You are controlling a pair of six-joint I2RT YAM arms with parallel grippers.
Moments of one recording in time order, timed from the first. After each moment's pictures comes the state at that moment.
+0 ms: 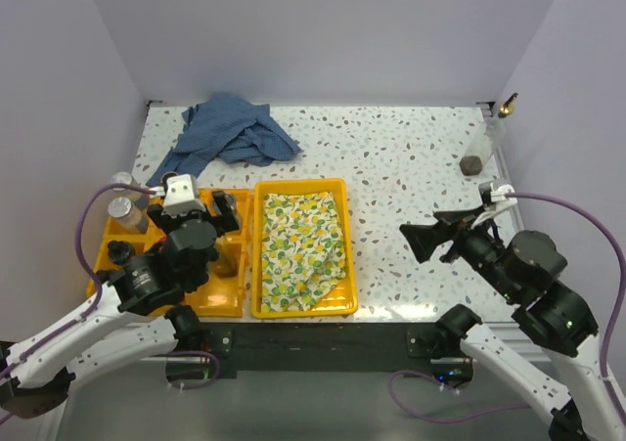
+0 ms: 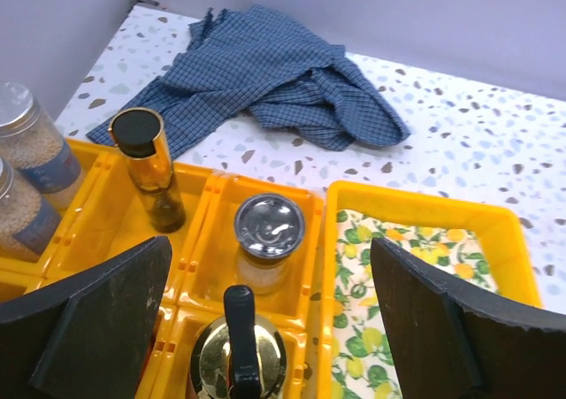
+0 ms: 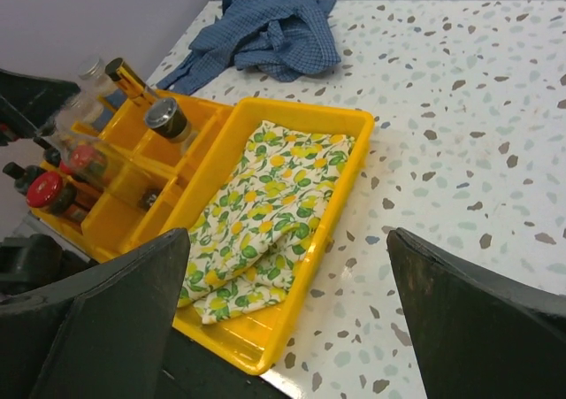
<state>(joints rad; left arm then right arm) -0.96 0.64 0.81 -0.57 -1.09 -0.49 0.62 0.45 1.00 -0.71 0.07 0.38</state>
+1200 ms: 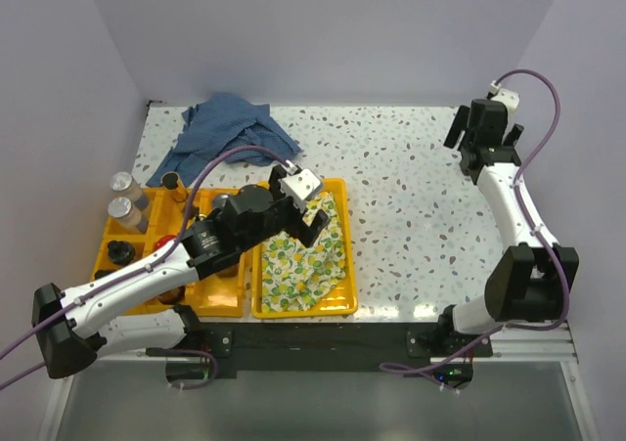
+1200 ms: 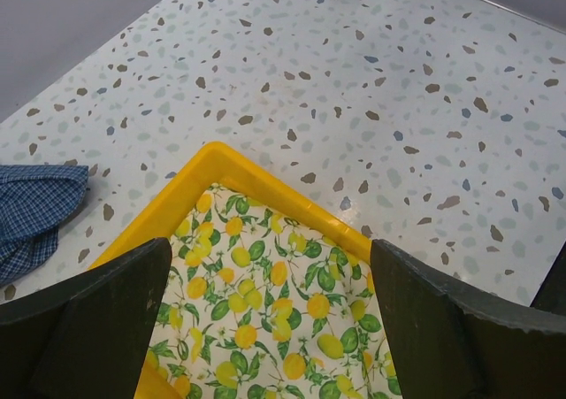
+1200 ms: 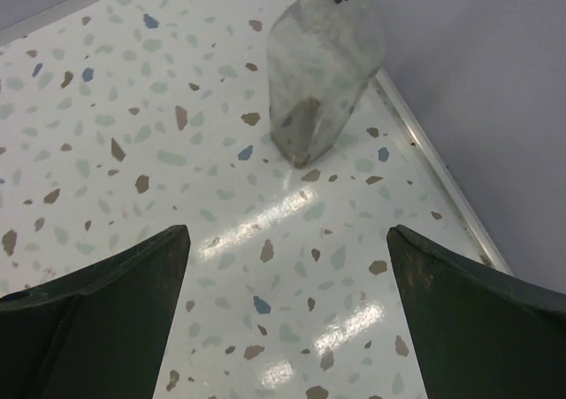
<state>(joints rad) -0.96 1.07 0.95 -0.15 -0.13 0.04 -0.02 1.46 1.28 -0.39 0.44 0.25</state>
